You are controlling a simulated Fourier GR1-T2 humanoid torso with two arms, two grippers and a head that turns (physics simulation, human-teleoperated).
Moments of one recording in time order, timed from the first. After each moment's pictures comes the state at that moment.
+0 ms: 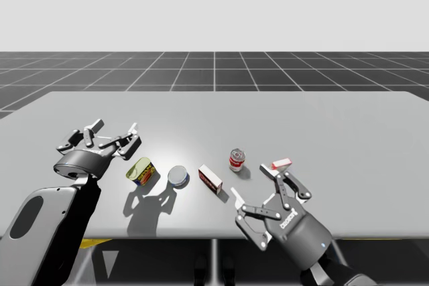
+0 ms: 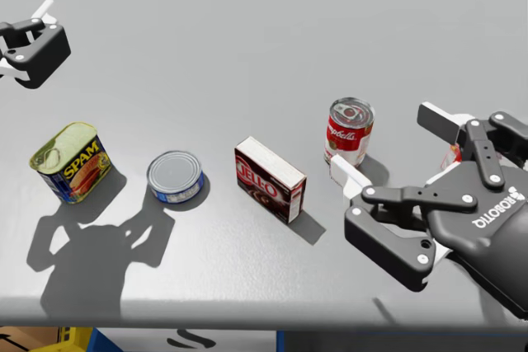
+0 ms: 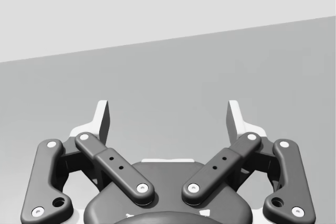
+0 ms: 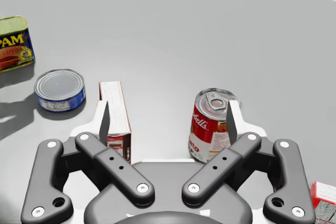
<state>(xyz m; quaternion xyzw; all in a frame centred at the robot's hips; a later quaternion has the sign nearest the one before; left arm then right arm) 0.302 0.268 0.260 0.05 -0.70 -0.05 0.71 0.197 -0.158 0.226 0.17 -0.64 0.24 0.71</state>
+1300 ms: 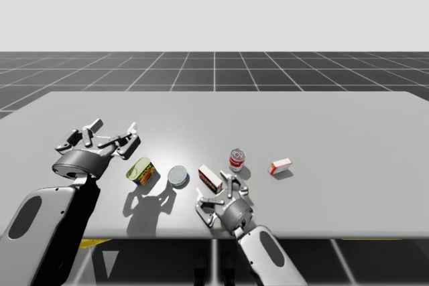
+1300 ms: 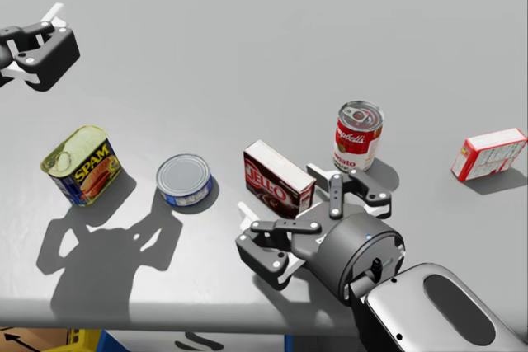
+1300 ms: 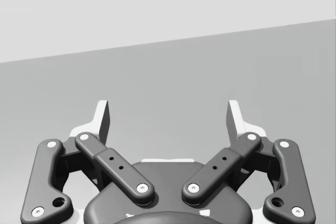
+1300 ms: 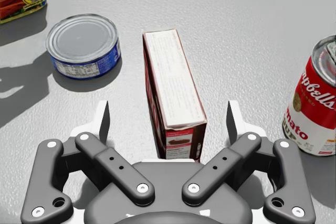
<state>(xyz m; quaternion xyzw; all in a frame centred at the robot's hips) 0.302 0.269 0.261 0.05 -0.70 -0.05 0.71 0.243 -0.067 0.131 0.19 -0.56 0.24 0.77</state>
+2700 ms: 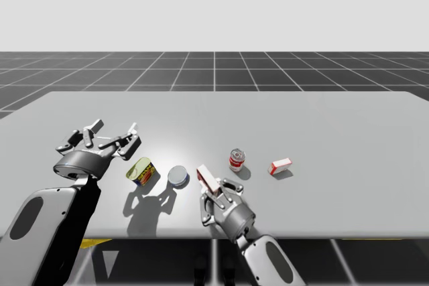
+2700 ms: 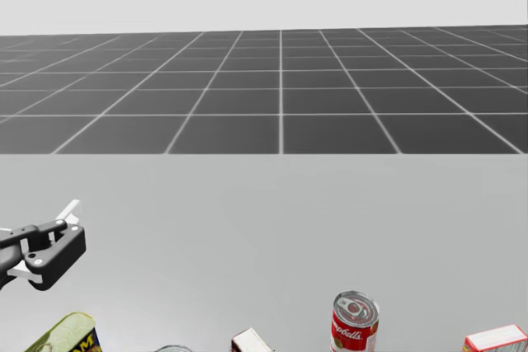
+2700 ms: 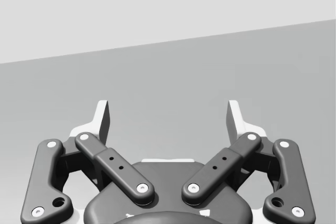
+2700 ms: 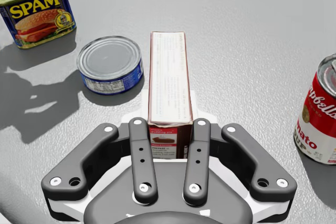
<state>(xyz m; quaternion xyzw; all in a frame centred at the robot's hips) 0.302 0.268 0.259 0.05 -0.70 -0.05 0.71 0.229 -0.067 0.150 0.22 -0.58 0.24 0.75</state>
